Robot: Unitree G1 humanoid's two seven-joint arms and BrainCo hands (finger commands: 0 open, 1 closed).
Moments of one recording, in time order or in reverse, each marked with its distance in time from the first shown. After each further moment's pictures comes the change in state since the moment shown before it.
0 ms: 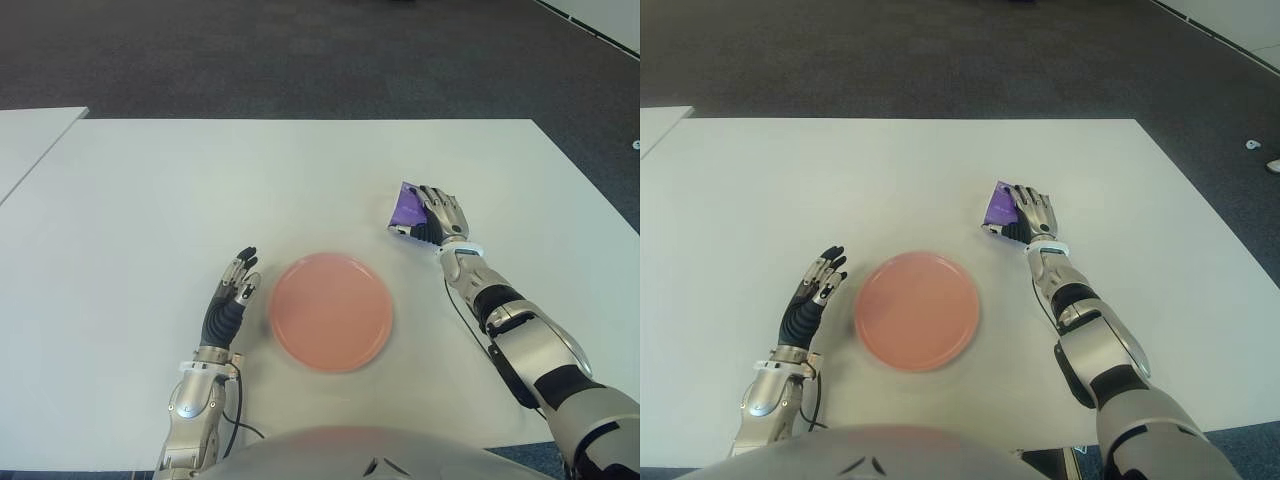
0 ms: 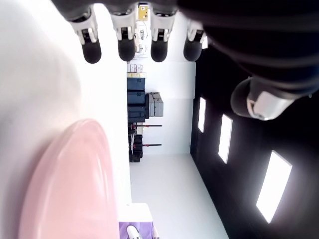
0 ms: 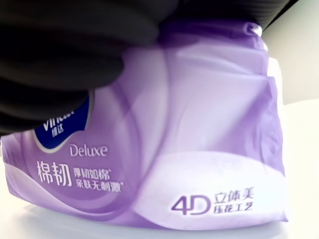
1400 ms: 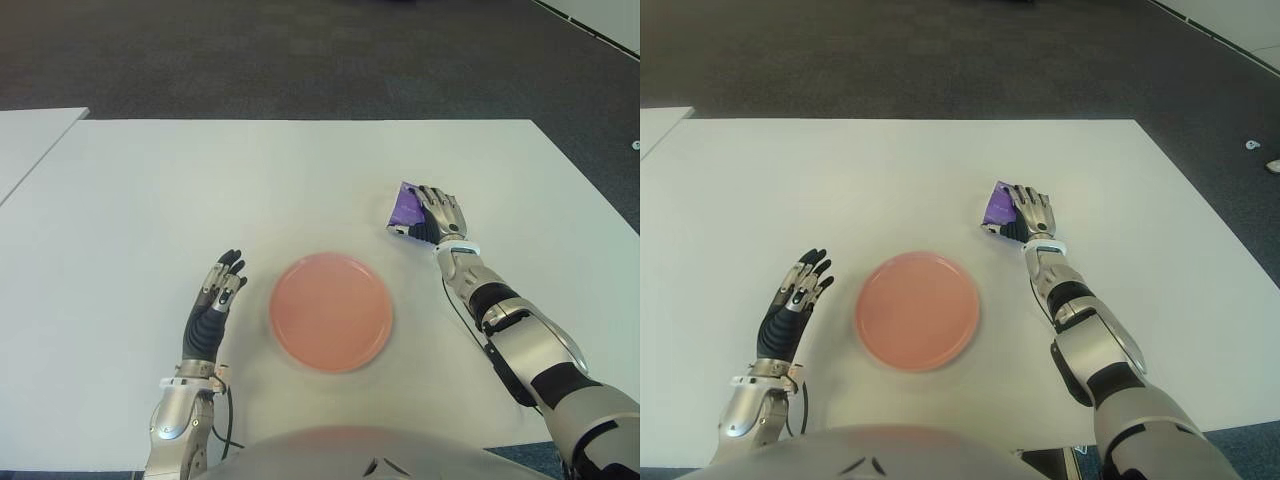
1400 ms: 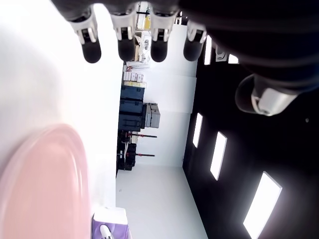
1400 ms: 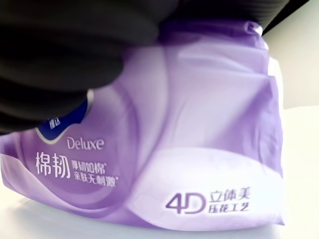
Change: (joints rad) left arm 0.126 0.017 0.000 -0.214 -0.119 0.126 -0.006; right arm -0.010 0.017 0.020 -0.003 -0.013 0.059 0.000
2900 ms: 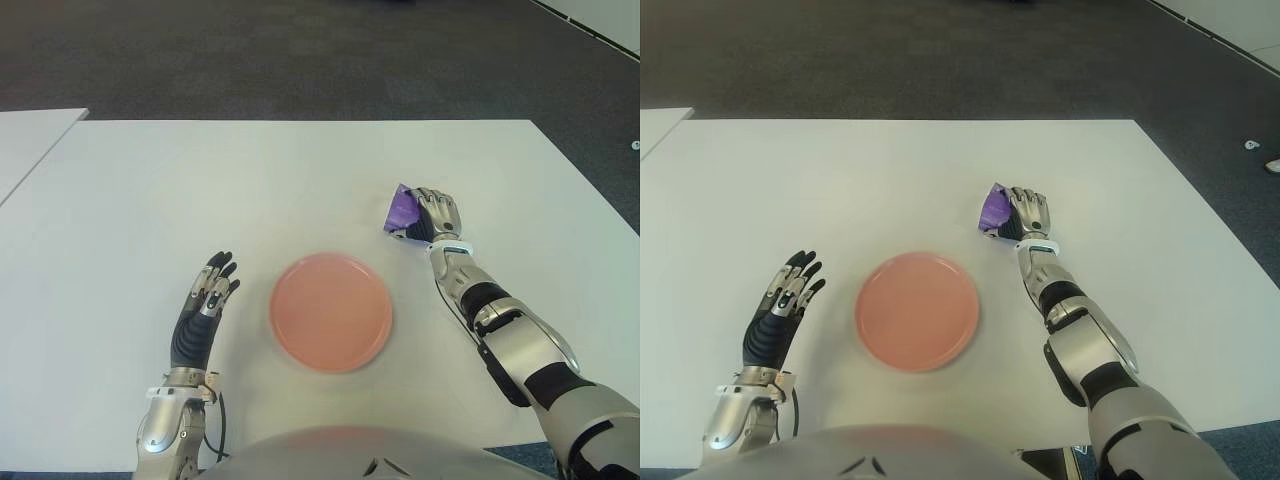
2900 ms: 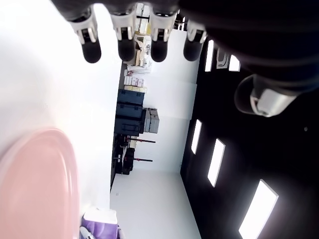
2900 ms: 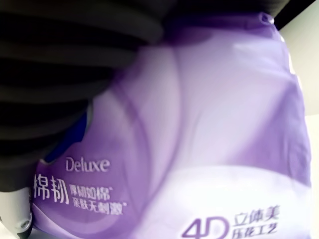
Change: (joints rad) left arm 0.060 0.002 0.018 -0.100 -0.046 0.051 0.000; right arm -0.001 0.037 0.002 -0.014 0.022 0.032 -0.067
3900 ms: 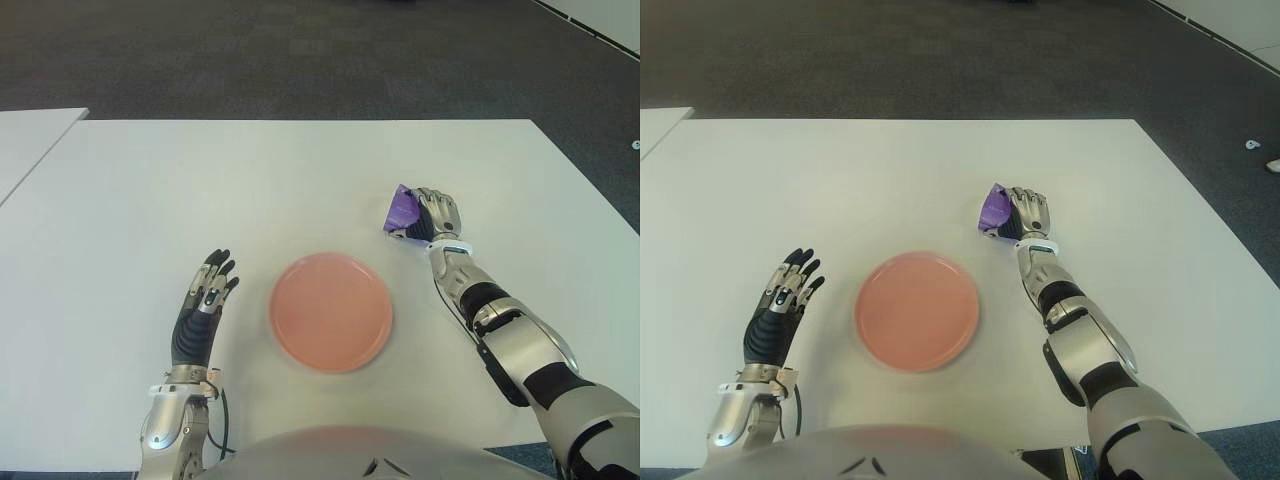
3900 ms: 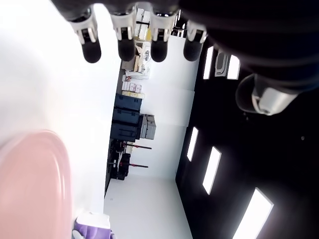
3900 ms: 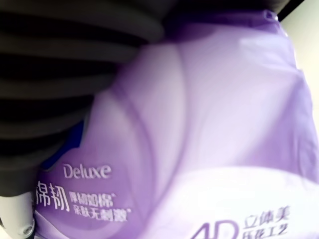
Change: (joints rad) left arm -0.018 -0.048 0.012 0.004 0.000 0.012 0.001; right arm -0.005 0.005 -0.010 0.000 0.013 0.000 0.000
